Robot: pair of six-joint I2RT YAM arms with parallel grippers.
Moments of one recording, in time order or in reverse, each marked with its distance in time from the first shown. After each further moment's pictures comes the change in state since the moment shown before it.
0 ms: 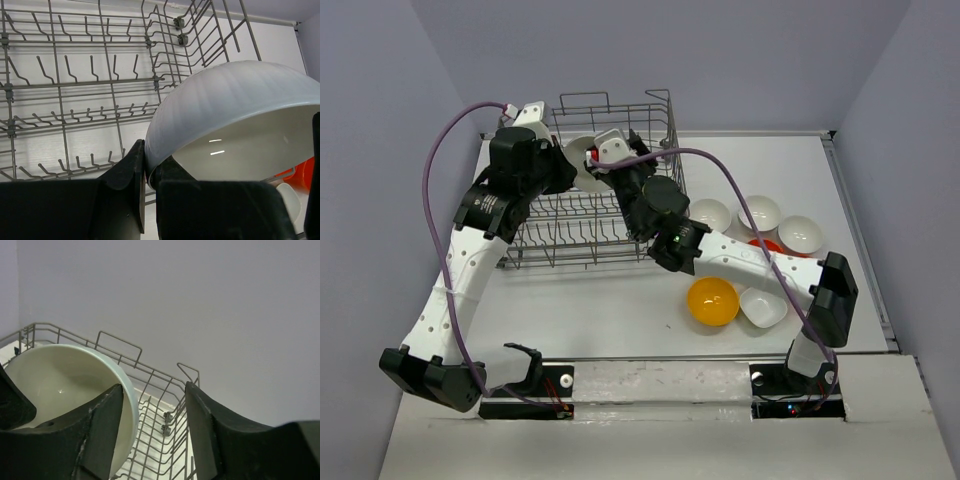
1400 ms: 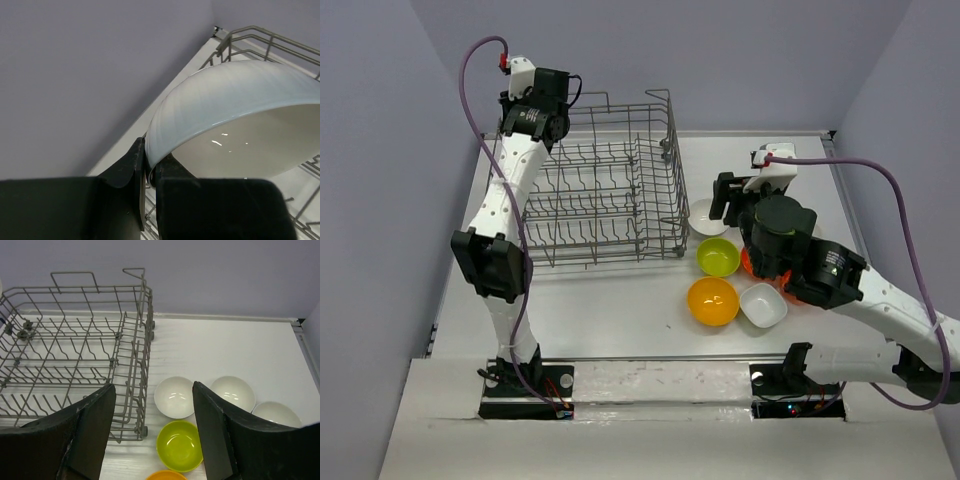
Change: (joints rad) left arm 0.070 0.685 0.671 -0.230 -0.999 0.064; right arm 0.000 -0.659 -0.208 -0.932 0.290 0.801
